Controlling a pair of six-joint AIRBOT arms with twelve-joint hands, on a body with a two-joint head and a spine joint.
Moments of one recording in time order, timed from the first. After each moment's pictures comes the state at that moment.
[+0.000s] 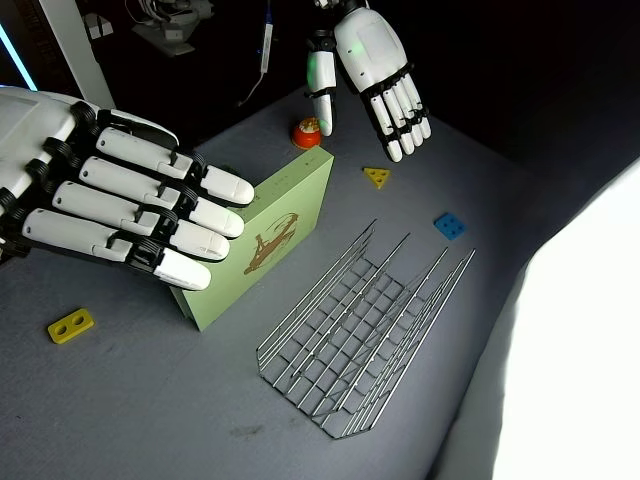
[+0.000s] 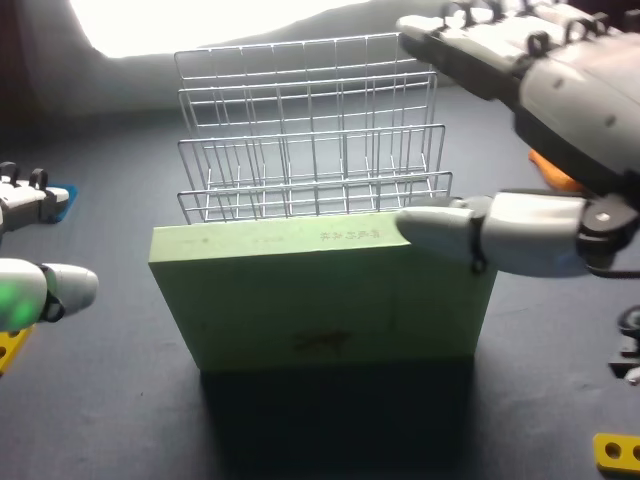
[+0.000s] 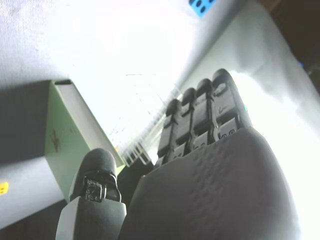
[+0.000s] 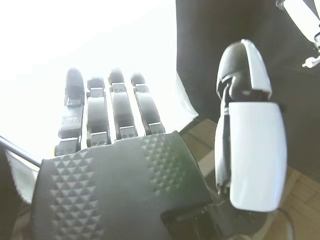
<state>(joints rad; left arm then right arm) 0.55 -0.49 0.64 1.38 0.46 -0.57 -0.31 -0.80 0.53 0.82 0.70 -1.69</state>
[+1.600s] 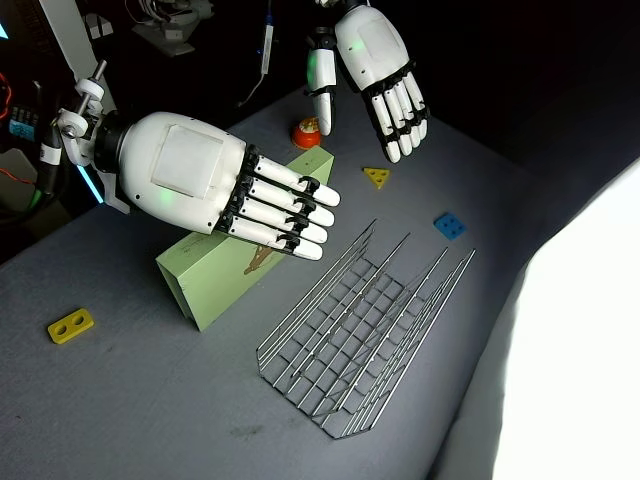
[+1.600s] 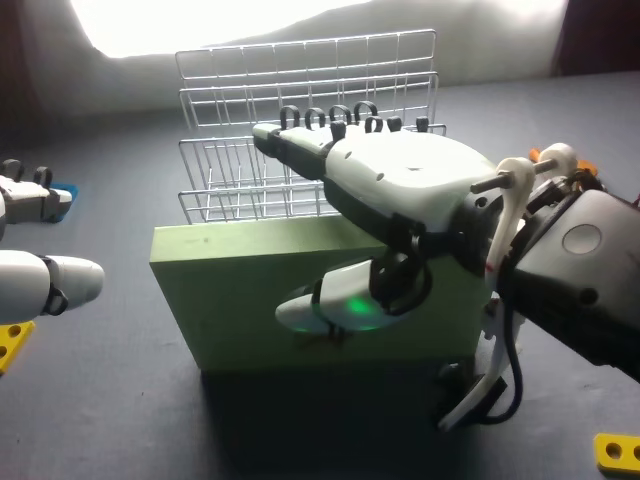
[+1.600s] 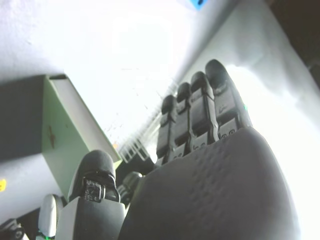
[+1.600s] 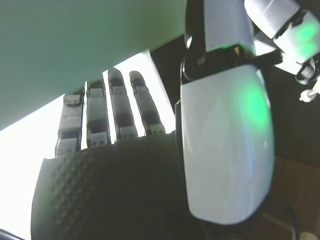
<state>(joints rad) 0.53 -0.49 0.64 1.40 0.46 -0.57 -0.27 -1.22 0.74 1.23 0.69 -1.86</state>
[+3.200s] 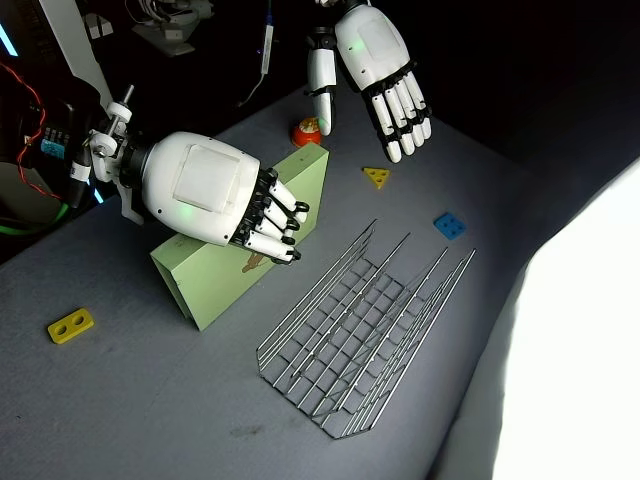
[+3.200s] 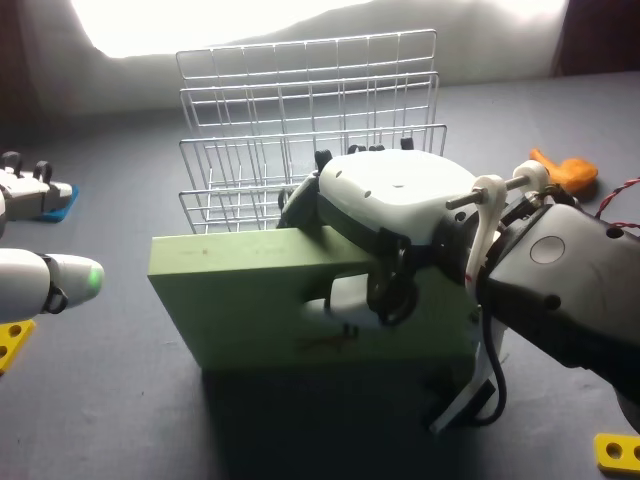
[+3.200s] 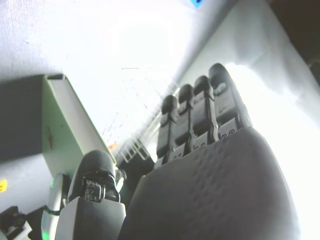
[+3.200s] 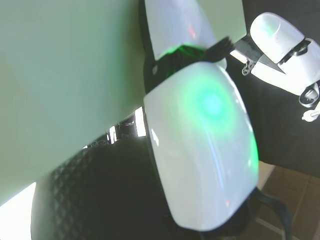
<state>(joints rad) 0.52 -0.50 0.64 1.40 0.46 -0.56 -0.31 -1.27 0.80 1.23 0.68 -1.86</state>
